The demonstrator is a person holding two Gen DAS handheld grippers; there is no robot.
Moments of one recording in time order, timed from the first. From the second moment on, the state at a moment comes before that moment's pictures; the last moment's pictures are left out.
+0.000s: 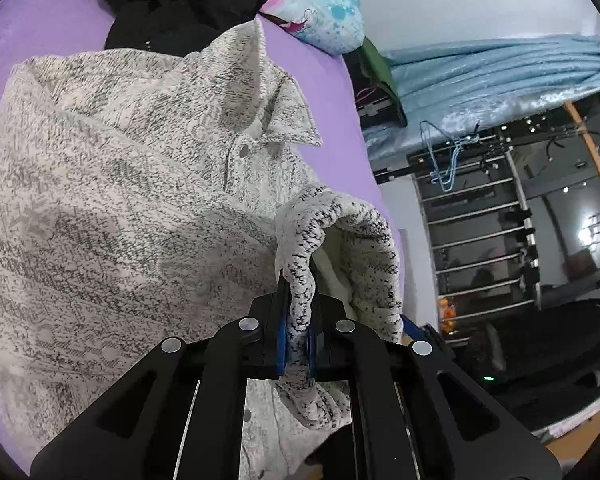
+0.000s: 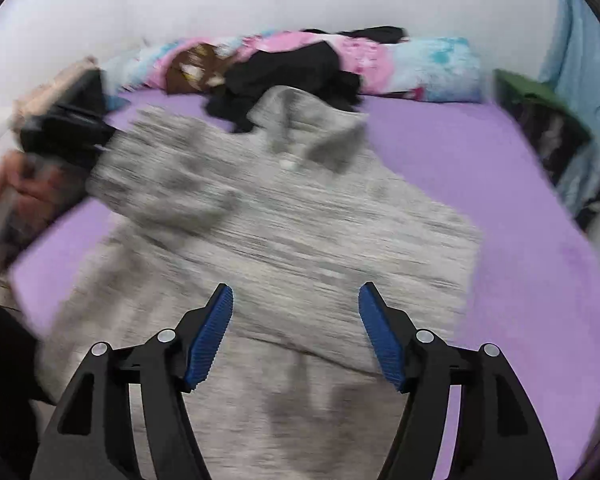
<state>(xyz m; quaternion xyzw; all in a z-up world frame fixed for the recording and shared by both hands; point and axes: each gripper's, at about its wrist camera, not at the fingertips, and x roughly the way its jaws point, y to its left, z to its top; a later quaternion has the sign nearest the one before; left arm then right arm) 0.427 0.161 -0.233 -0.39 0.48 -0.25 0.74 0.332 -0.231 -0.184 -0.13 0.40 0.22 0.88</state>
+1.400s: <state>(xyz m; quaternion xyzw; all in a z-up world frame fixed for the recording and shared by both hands) 0.403 0.232 -0.309 -0.47 0.51 -0.22 0.69 0.353 -0.223 -0.250 -0.16 0.43 0.22 0.86</state>
